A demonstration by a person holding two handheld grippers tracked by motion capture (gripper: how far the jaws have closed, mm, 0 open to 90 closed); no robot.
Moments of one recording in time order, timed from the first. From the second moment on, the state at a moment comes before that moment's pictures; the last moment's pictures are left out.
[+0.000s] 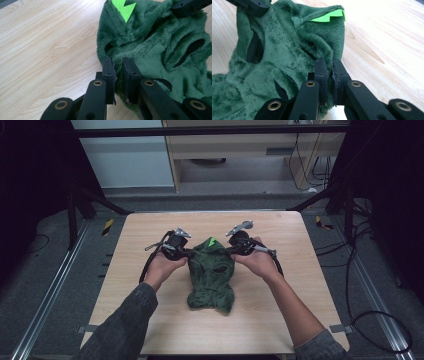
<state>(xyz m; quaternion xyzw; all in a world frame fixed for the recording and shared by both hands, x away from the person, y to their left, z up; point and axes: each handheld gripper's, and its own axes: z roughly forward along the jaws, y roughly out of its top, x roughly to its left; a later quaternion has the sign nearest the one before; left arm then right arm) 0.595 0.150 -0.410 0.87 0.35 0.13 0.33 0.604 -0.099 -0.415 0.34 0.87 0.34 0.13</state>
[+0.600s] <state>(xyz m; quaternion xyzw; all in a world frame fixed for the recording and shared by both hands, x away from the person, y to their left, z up) 0.566 0.153 -0.406 0.87 0.33 0.15 0.34 0.576 -0.101 -0.413 0.31 0.87 0.36 0.15</state>
